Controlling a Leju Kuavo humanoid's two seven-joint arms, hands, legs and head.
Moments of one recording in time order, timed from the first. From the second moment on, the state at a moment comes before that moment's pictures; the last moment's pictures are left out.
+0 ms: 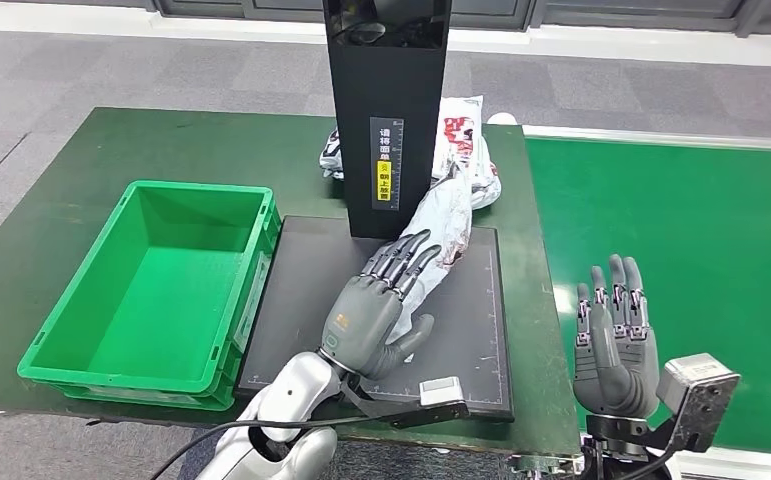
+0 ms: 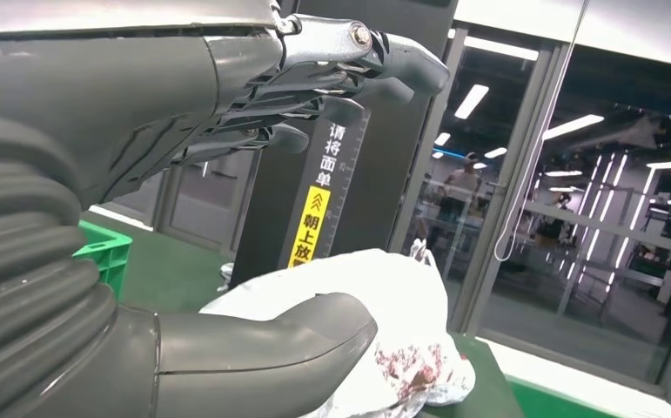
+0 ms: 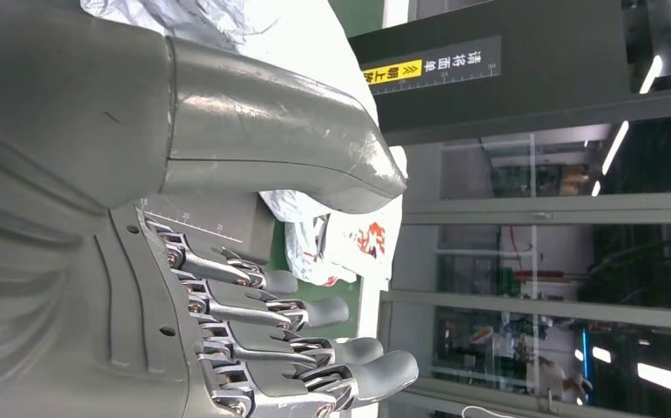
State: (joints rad) left arm -0.22 -0.19 -0.58 -1.52 -1.24 0.21 0.06; right arm 0.19 0.21 0.06 -1.91 0.25 0.13 -0.22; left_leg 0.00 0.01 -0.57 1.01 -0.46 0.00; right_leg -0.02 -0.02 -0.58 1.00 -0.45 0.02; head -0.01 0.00
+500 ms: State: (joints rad) left arm -0.31 -0.19 -0.54 -1.34 -1.27 0.12 0.16; right arm 0.19 0.21 0.05 -1.91 0.25 0.15 -0.22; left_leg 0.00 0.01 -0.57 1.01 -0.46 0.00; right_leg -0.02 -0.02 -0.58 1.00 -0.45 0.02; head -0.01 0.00
